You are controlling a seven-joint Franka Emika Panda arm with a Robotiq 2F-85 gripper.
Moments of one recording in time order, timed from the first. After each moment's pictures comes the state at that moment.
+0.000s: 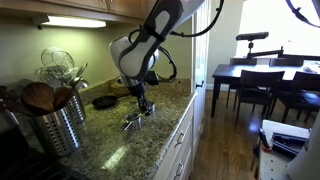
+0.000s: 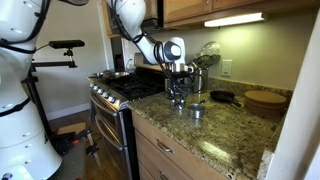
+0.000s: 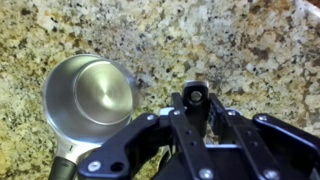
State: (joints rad) arm 0.08 0.51 0.05 -1.84 -0.29 2.22 -0.45
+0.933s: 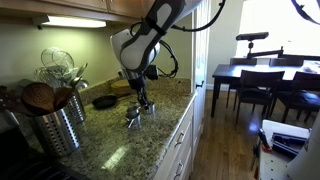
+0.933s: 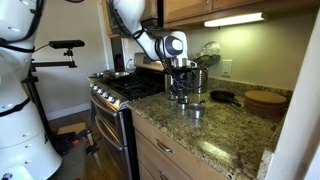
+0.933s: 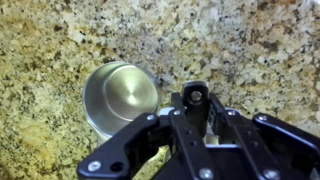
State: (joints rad) arm 0.08 0.47 0.03 -1.84 -0.29 2.22 -0.38
